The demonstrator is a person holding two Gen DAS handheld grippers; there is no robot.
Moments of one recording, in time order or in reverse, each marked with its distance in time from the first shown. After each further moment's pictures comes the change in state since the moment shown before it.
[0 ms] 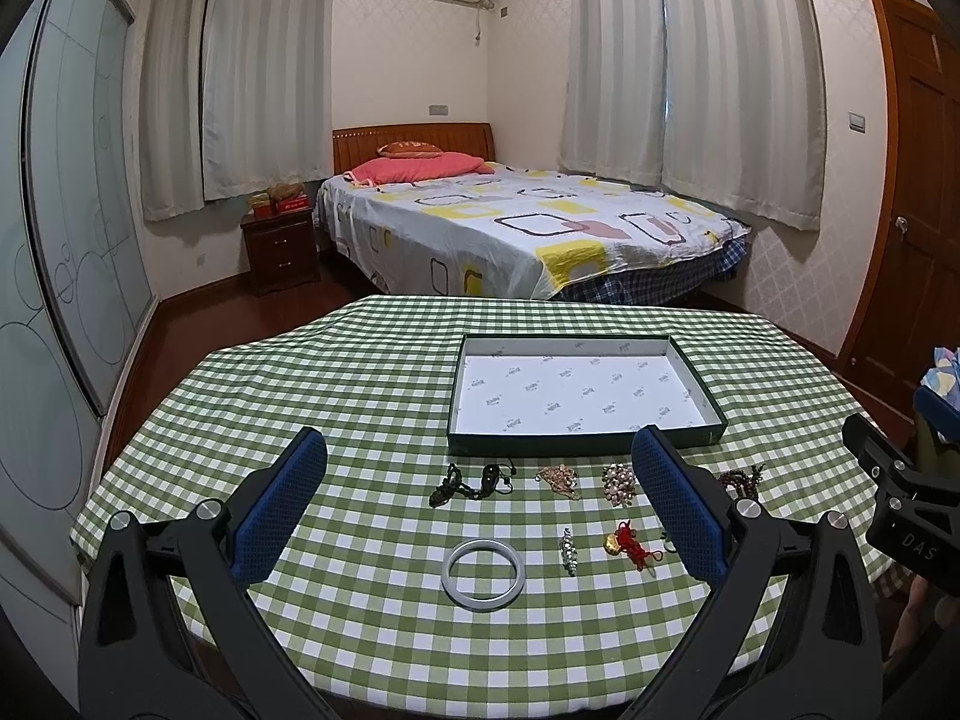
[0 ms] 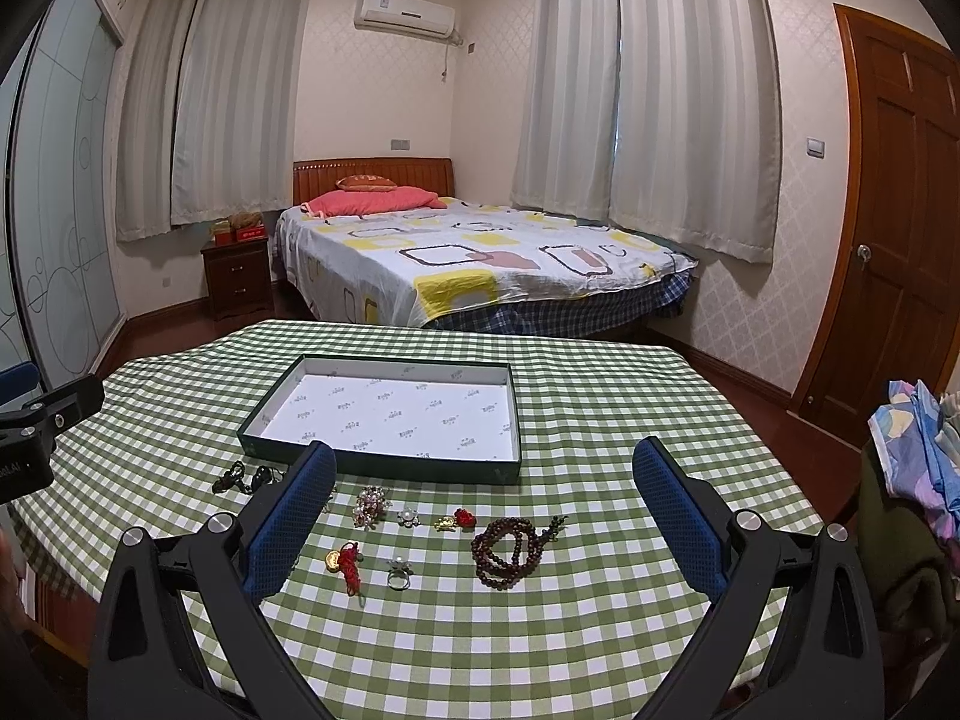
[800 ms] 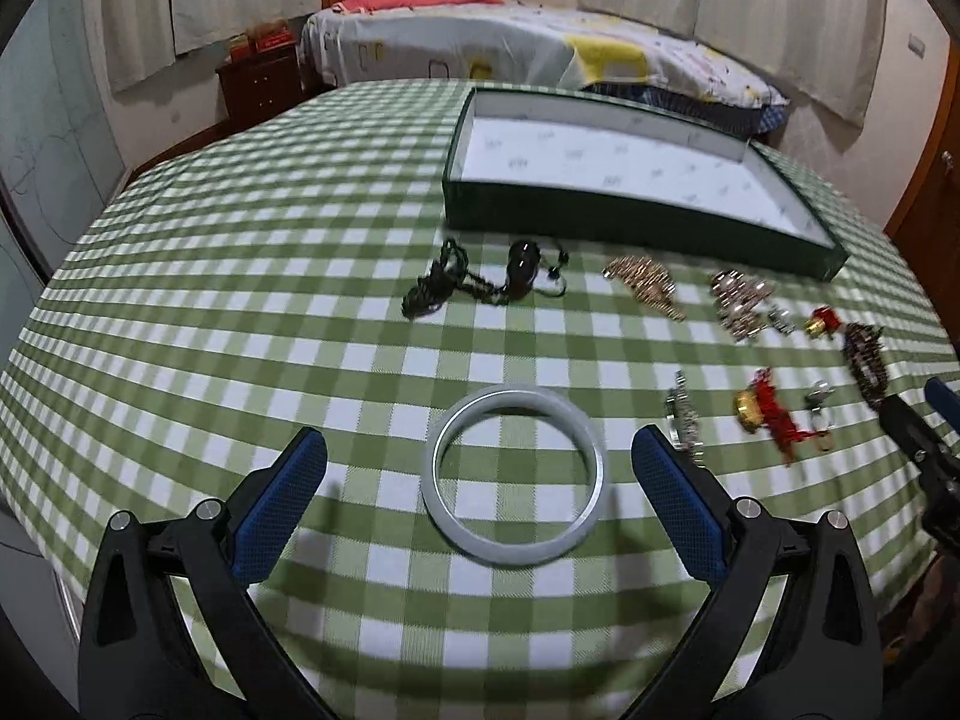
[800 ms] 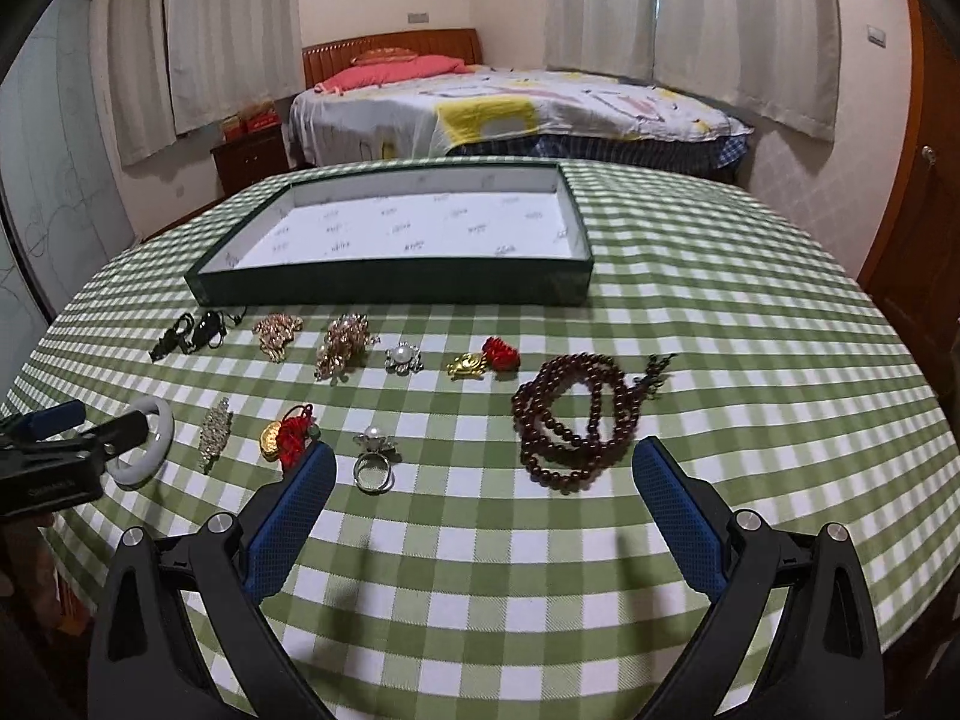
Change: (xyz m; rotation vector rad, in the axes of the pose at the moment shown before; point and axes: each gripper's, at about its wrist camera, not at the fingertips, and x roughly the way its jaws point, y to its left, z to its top) left arm 0.166 0.015 -0.105 -0.025 0.413 -0.006; right arm 0.134 0.004 -0.095 0.019 0.332 0.115
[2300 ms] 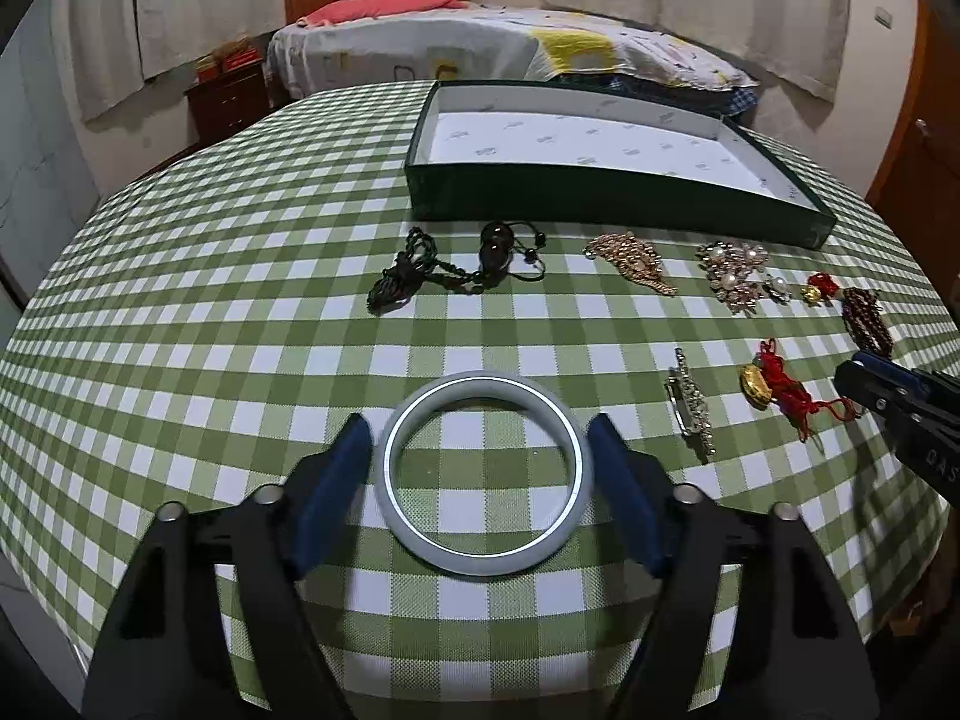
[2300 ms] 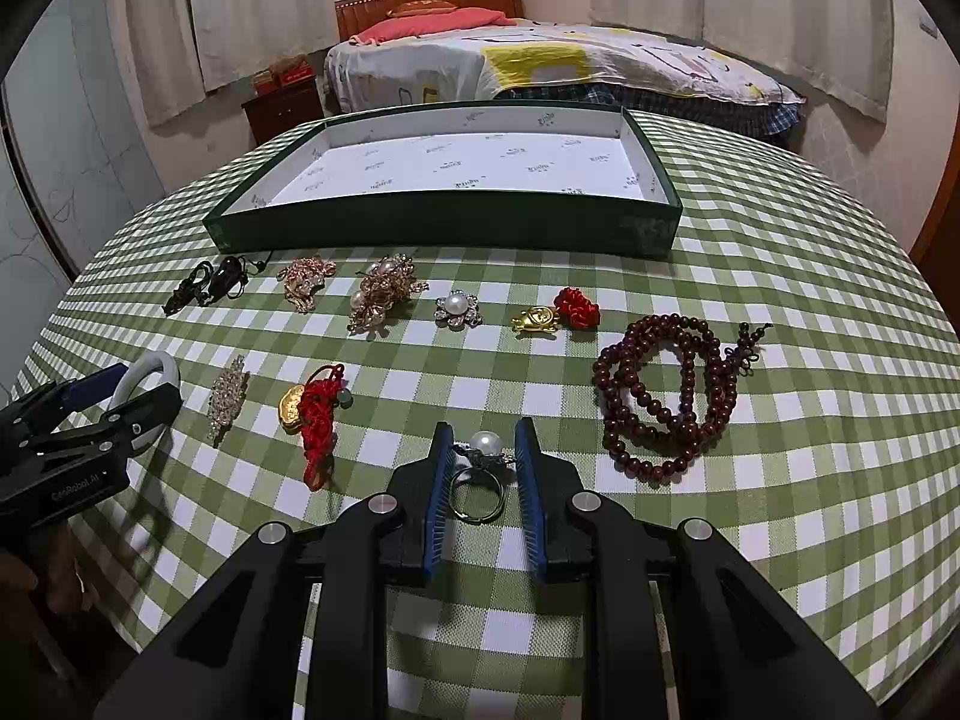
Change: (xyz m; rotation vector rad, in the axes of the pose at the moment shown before) left arm 0.009 -0.008 -0.009 0.077 -0.033 -0.051; right arm 0.030 0.017 -0.002 -0.043 0.121 0.088
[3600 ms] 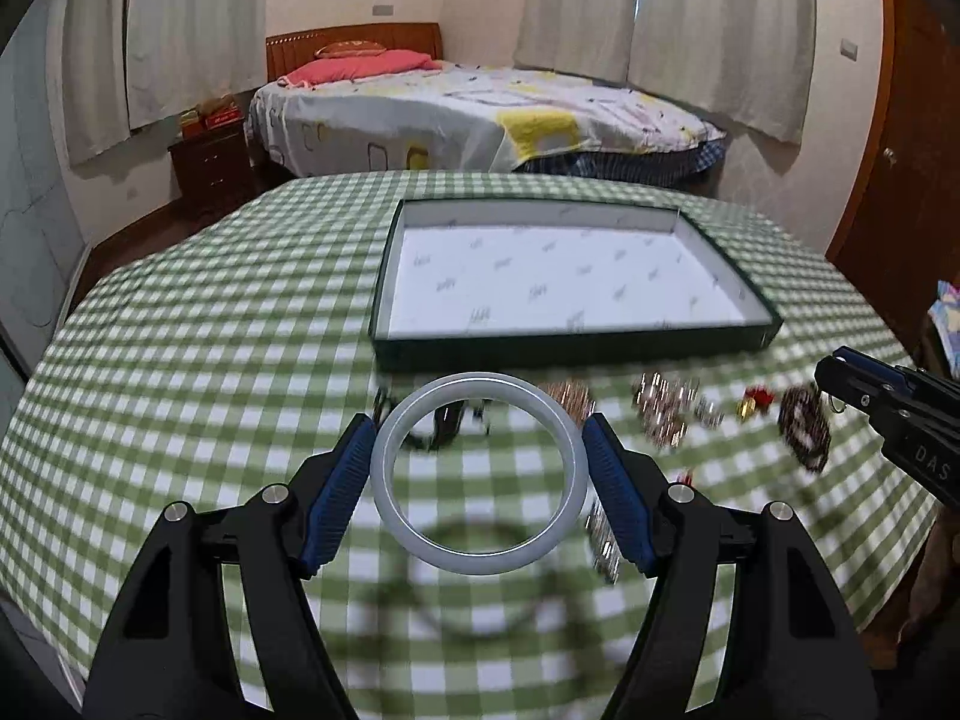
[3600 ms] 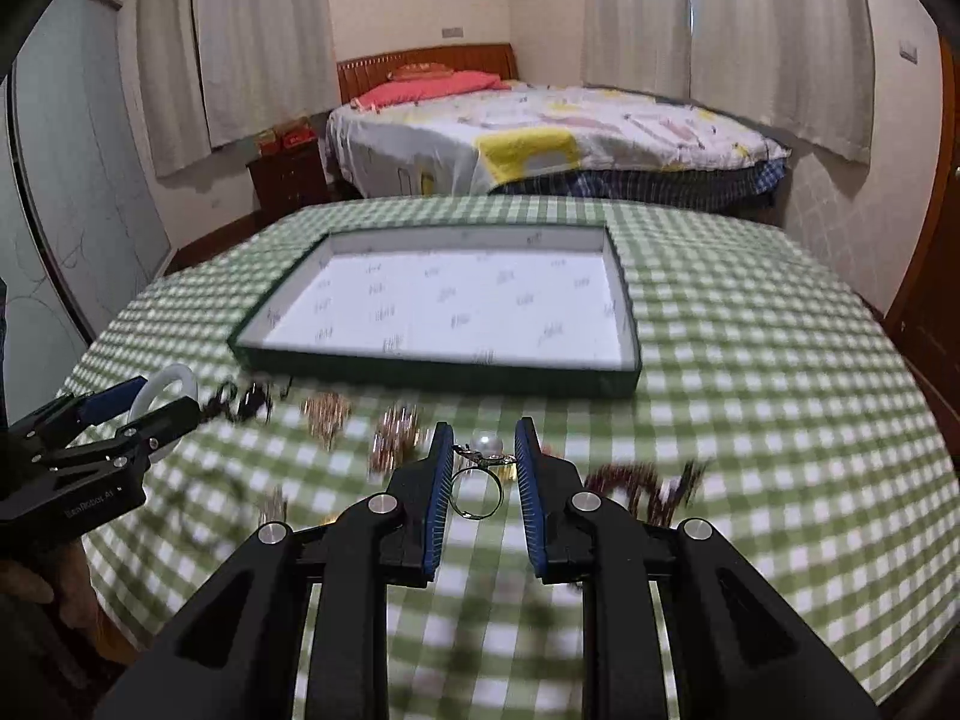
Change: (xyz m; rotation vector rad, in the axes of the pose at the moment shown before) left arm -0.035 -0.016 0.064 0.020 -0.152 -0.058; right arm -0.047 -0.006 0.059 0.005 -0.169 -0.005
